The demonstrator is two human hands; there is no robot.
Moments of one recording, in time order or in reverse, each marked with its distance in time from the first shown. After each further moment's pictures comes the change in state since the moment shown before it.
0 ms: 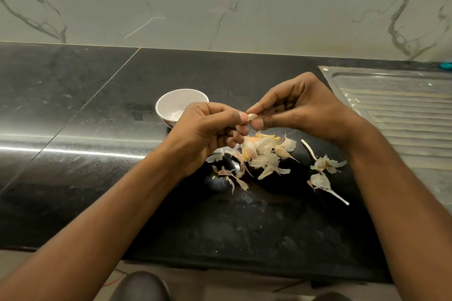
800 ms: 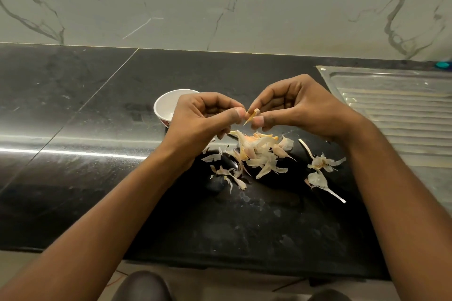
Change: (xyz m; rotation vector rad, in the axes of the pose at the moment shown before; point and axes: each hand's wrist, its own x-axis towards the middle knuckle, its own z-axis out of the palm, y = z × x) left_hand 0.004 -0.007 -0.008 0.262 0.074 0.296; right_hand -0.002 0.003 -0.007 0.030 -0.033 0.104
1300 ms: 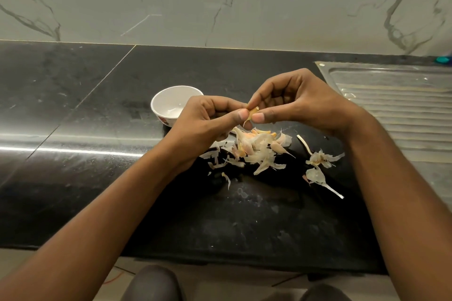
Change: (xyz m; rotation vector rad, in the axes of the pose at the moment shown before) left_hand 0.000 -0.003 0.004 -0.014 -0.181 -0.034; right_hand -0.002 -0.001 -0.003 0.006 0.001 -0.002
